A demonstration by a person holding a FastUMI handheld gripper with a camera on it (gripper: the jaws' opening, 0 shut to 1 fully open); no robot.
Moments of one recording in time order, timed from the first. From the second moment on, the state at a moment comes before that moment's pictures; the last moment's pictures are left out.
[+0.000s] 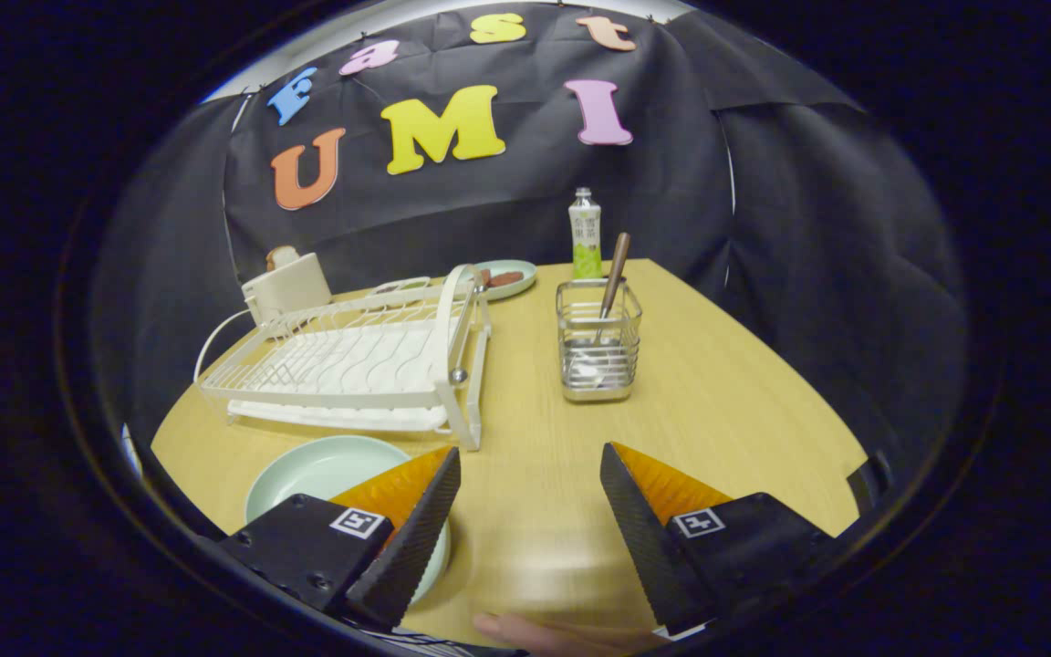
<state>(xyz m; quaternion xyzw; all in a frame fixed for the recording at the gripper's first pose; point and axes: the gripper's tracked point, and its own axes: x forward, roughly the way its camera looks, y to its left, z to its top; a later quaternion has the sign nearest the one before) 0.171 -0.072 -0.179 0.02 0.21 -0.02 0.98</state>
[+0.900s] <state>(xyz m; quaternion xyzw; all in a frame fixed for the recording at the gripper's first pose) 0.354 -0.150 -0.108 0.05 0.19 -0.04 0.98</state>
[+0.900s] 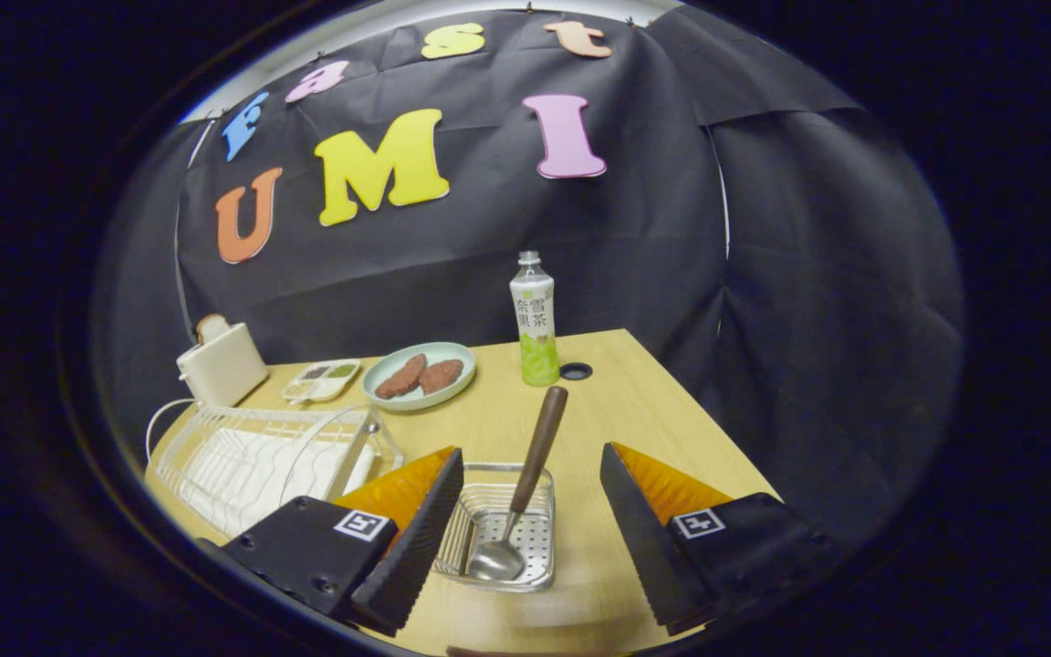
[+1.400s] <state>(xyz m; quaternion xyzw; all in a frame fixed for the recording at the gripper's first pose) 0.396 -0.153 -0.120 0.06 0.21 -0.04 0.98</state>
